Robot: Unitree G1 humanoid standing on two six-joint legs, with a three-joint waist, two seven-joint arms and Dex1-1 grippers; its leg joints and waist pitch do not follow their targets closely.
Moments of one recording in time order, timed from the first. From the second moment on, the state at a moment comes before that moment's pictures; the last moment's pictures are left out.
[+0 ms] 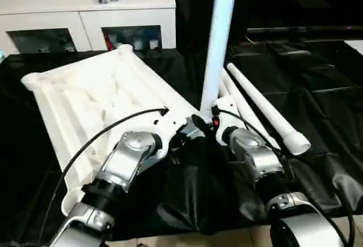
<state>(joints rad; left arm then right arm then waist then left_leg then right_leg) -0.50 0.16 -0.27 0.35 0.09 0.46 -0.70 -0.65 -0.02 0.03 0.84 0.08 0.09 0.39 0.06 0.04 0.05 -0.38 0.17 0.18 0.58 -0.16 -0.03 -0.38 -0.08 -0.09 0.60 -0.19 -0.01</state>
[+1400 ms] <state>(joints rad) -0.50 0.33 -0.31 0.37 0.02 0.33 -1.07 -0.45 -0.24 0.16 0.52 0.10 0.13 0.89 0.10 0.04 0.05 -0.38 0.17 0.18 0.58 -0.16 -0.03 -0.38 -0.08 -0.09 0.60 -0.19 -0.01</state>
